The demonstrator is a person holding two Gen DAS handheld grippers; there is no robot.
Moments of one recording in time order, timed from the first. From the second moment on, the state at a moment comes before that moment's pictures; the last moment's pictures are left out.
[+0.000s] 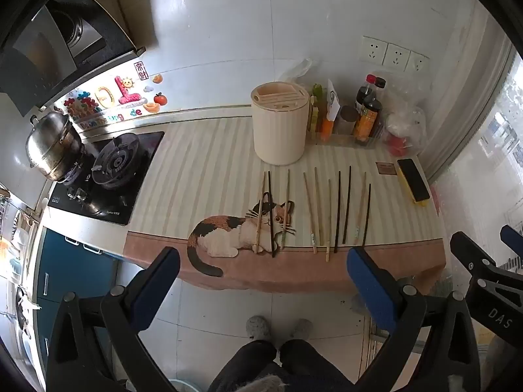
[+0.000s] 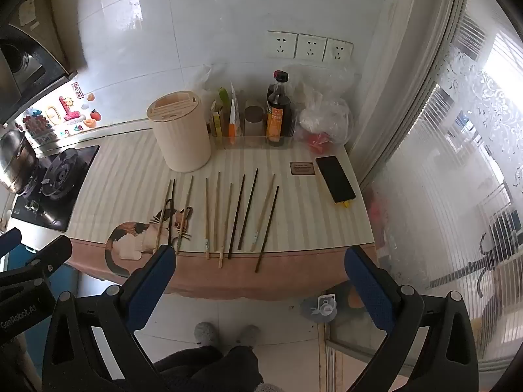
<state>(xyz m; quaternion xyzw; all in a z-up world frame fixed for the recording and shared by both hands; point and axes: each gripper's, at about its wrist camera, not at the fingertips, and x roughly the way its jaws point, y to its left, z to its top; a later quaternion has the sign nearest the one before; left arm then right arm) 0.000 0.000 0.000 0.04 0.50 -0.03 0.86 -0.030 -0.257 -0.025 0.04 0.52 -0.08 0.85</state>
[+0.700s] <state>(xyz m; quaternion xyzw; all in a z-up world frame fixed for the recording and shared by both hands) 0.001 0.000 0.000 0.04 0.50 -0.03 0.86 -0.031 -0.252 -0.020 0.03 0.51 -0.09 0.85</state>
